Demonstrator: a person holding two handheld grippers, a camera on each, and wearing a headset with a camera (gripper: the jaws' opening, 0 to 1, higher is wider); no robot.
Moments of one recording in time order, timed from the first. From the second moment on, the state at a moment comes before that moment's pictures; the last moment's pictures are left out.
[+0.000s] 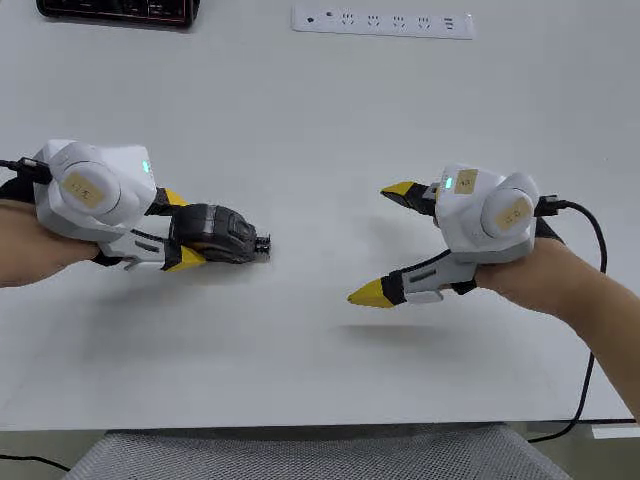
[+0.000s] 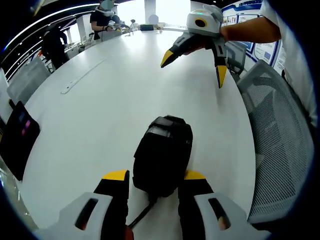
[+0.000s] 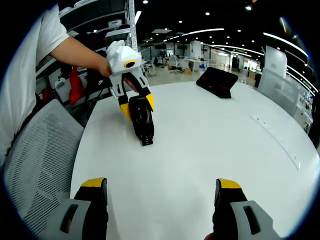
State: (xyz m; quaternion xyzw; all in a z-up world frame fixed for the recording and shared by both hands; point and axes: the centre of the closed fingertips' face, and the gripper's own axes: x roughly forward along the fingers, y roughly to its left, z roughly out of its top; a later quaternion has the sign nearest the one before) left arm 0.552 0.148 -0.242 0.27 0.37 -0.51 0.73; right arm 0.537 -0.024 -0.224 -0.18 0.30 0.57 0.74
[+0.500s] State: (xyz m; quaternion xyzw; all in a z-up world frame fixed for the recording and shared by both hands) left arm 0.550 0.148 -0.244 0.29 0.37 -0.52 0.71; right arm 0.536 -0.021 -0.227 -0.18 0.30 0.58 0.74
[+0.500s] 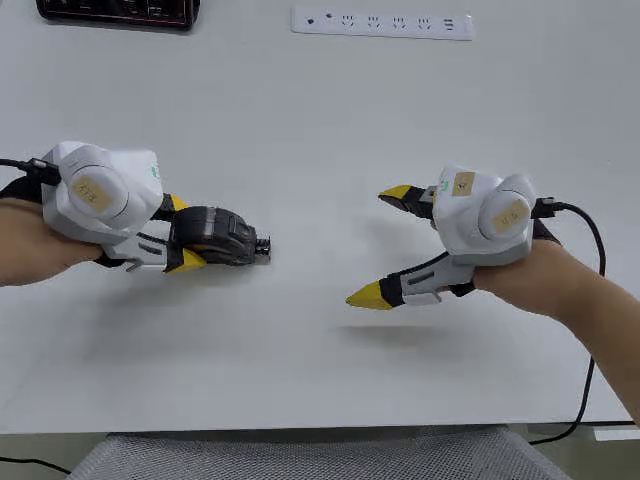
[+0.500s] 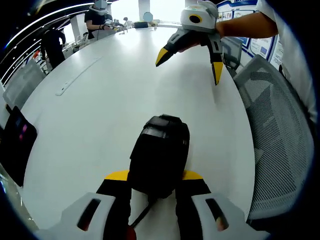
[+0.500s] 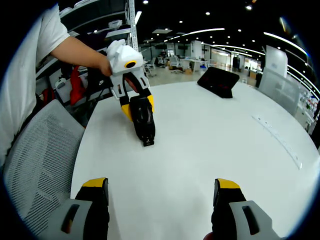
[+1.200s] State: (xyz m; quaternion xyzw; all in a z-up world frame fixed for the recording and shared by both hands) left arm 0.551 0.148 -0.247 0.29 0.38 -0.51 0.72; right arm 0.541 0.001 -0.228 -0.16 0.29 0.59 0.74
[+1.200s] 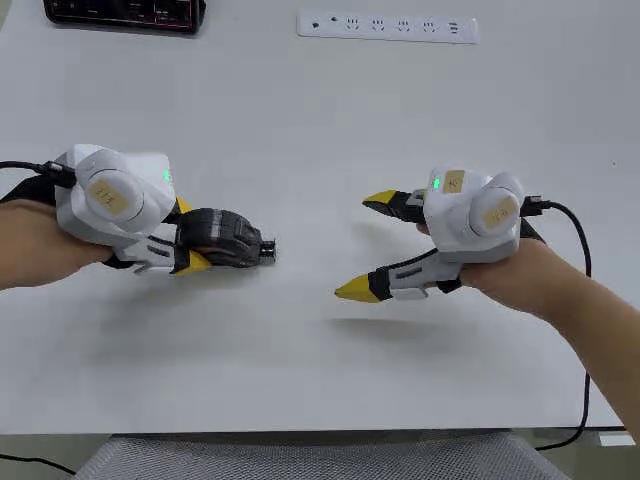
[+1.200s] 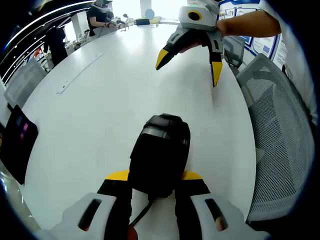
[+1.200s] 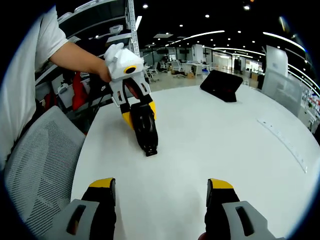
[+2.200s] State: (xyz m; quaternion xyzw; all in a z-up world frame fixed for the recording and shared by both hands) left arm 0.551 0.147 -0.247 0.30 0.39 -0.51 0.71; right arm 0.545 0.051 -0.244 -0.16 0.26 0.64 0.71
